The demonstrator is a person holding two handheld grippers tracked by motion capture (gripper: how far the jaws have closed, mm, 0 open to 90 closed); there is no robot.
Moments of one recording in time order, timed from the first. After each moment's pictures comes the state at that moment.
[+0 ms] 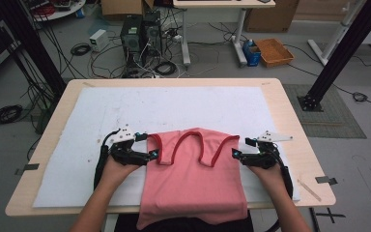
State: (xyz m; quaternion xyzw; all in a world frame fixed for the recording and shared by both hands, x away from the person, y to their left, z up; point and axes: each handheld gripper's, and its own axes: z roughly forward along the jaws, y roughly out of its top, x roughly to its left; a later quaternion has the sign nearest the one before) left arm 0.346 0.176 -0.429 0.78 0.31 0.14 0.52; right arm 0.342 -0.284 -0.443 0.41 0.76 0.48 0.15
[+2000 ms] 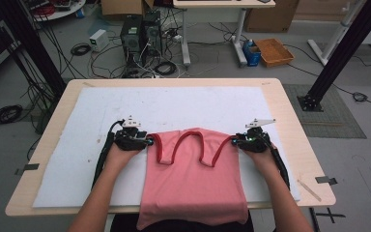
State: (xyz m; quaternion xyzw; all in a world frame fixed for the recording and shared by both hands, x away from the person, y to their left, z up) left arm 0.400 0.182 -0.449 0.82 0.37 0.15 0.40; right arm 0.399 -0.272 -0.450 0.42 0.81 0.38 0.15
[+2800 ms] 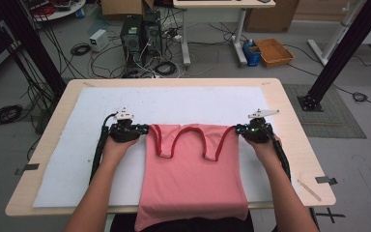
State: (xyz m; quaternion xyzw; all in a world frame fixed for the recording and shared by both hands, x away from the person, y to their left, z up) left arm 0.424 0.197 -0.437 0.79 0.38 0.15 0.45; right arm 0.417 -0.274 -0.422 0.41 0.80 0.39 0.18
